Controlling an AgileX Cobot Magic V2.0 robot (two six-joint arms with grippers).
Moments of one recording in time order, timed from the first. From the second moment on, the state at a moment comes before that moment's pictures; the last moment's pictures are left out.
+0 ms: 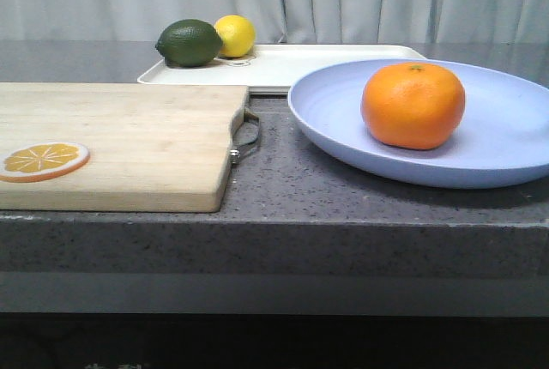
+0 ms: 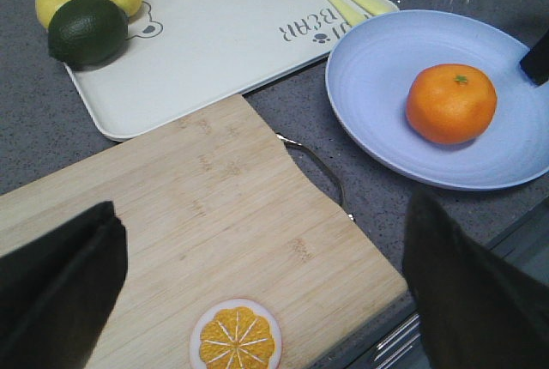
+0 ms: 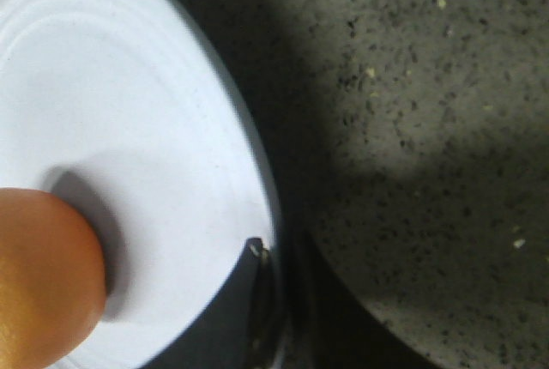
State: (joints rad) left arm -0.60 0.81 -0.88 -0.06 0.60 0.09; right arm -0.23 1.42 -0.89 0.74 0.85 -0.23
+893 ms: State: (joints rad) left arm -0.60 0.81 -0.88 -0.06 0.59 0.09; right arm -0.20 1.53 -1.17 0.81 0.91 -0.22
